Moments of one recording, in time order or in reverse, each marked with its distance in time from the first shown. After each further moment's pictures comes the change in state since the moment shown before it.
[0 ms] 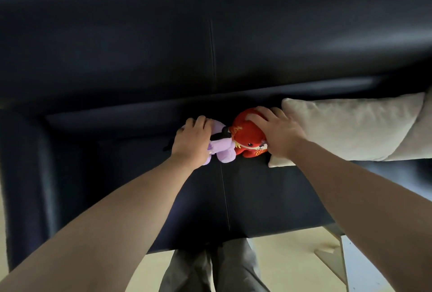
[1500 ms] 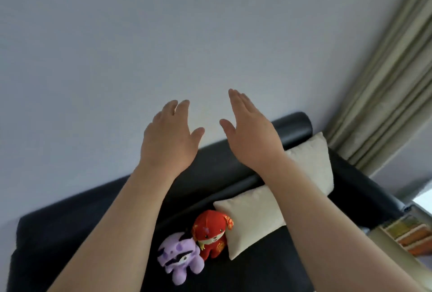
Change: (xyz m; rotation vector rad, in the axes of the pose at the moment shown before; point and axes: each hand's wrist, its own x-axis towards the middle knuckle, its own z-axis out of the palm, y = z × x) left_hand -0.294 0.131 -0.420 -0.228 0.800 0.194; right_hand -0.390 -0.107 -0.308 0.297 1.050 0.287
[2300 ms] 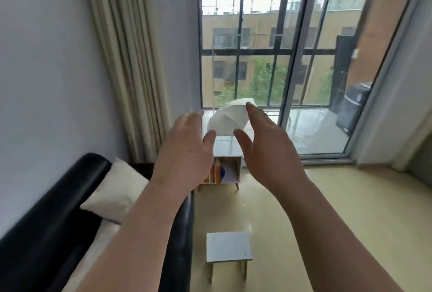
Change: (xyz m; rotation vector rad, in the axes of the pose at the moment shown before) left_hand -0.249 0.338 -0.063 -0.688 -0.292 0.993; right_hand -0.420 0.015 -0.252 -0.380 0.722 0.883
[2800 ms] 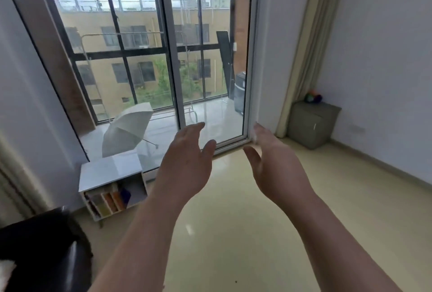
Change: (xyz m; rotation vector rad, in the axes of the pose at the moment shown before) left_hand 0.012 0.297 0.265 -0.295 -0.367 0.318; right_hand -0.083 0.323 -0.210 -0.289 0.148 0.479
